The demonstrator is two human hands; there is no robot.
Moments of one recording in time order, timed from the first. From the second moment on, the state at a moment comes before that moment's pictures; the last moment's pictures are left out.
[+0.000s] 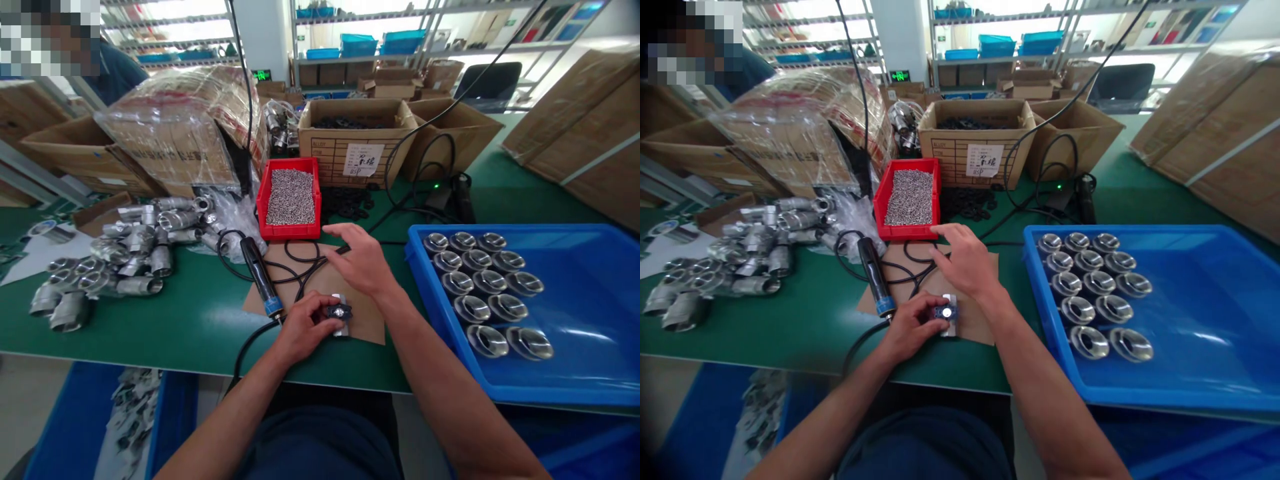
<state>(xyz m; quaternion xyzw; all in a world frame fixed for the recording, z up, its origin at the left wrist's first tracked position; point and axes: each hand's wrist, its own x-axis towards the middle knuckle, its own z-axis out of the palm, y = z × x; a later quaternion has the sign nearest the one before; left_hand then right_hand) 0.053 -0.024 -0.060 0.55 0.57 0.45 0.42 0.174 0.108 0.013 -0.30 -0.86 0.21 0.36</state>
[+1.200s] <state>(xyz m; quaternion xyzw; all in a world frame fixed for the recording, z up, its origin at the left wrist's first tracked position) 0.048 -0.029 -0.065 0.55 0.55 0.50 0.39 0.054 0.195 0.043 -0.37 -0.89 0.12 0.25</state>
